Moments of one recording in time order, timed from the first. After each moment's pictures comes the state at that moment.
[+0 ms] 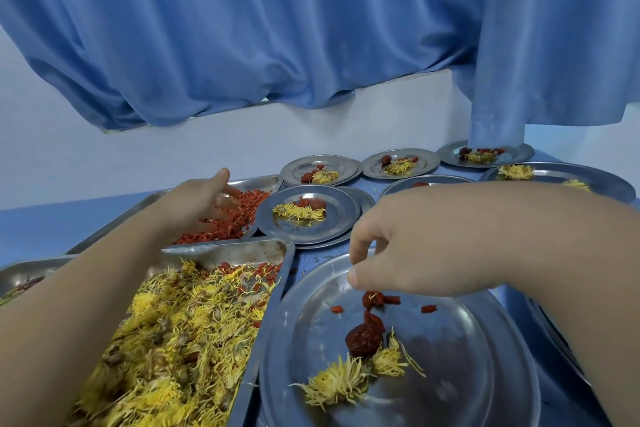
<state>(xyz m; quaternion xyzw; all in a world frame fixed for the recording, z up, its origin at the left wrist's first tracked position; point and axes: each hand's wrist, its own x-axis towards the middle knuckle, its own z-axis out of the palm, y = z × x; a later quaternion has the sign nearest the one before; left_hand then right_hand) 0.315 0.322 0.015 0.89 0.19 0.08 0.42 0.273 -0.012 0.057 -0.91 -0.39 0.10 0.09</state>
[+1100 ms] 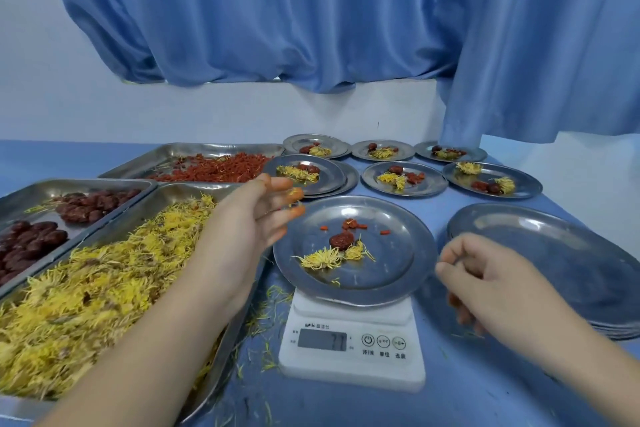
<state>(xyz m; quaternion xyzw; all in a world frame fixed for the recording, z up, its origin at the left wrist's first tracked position) 0.131 0.131 -0.009 0.64 0.09 0.22 0.73 0.185 -0.123 -0.035 -0.86 -0.18 0.01 0.47</state>
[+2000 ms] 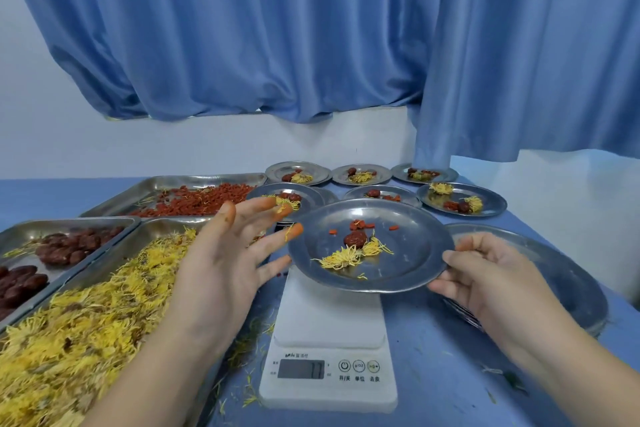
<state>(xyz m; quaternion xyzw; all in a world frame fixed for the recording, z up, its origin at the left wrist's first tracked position) 0.117 0.123 -0.001 0.56 -0.04 0.21 0.80 0.205 -0.140 -0.025 -0.60 -0.09 0.02 0.79</state>
